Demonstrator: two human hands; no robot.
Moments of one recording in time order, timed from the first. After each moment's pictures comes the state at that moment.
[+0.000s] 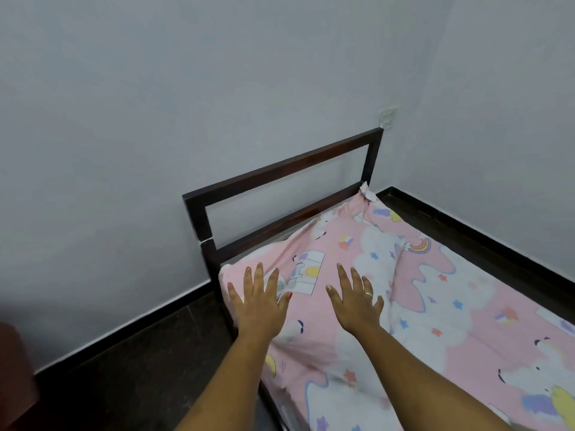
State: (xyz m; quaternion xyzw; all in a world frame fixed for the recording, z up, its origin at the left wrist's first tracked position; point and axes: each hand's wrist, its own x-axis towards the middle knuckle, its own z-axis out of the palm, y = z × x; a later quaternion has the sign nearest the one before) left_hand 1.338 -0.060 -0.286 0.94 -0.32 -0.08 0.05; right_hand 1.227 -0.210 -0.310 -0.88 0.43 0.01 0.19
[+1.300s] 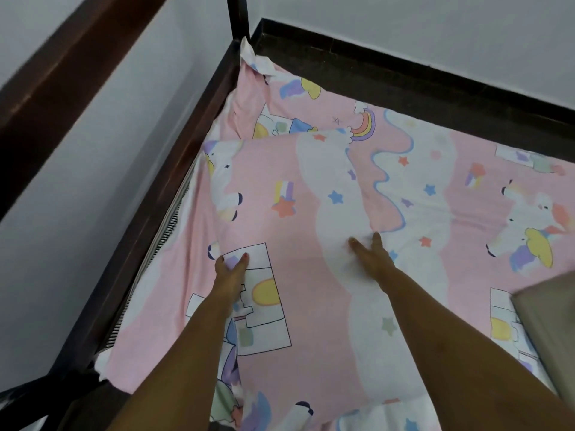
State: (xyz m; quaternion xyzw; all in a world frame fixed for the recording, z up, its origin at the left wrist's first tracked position) left_hand 1.568 -0.364 -0.548 0.77 -0.06 -0.56 0.28; right_hand 1.301 -0.462 -0.533 -0.42 0.78 -0.03 0.47
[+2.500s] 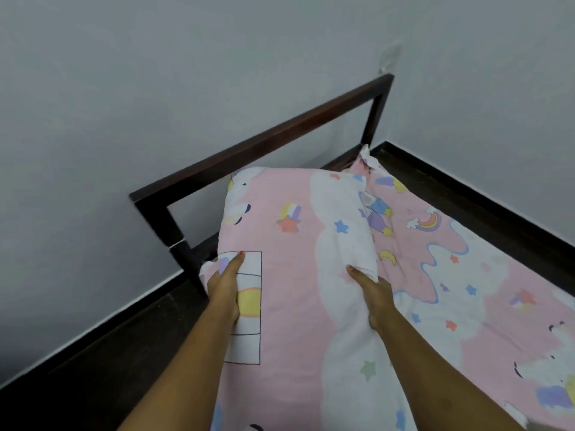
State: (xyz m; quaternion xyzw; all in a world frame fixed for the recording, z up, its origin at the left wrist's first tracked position) left_hand 1.517 -0.134 -0.354 0.62 0.18 -0.32 0.70; right_hand 1.320 -0.309 -0.360 -0.41 0.56 -0.21 0.69
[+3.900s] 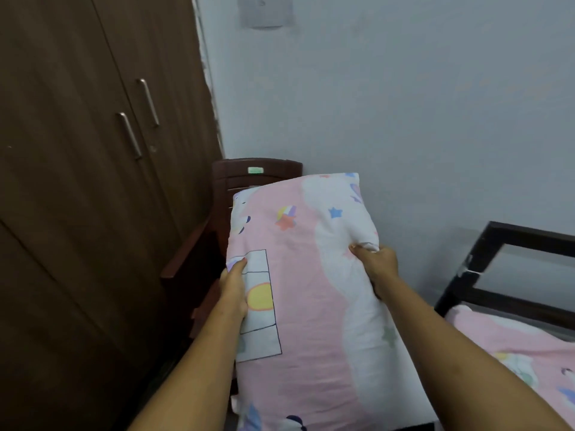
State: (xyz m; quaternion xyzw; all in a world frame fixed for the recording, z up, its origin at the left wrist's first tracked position) left_hand 1.334 0.453 -0.253 0.46 0.37 0.16 0.79; right_hand 1.413 0.207 -0.219 -0.72 0.11 0.00 0.68
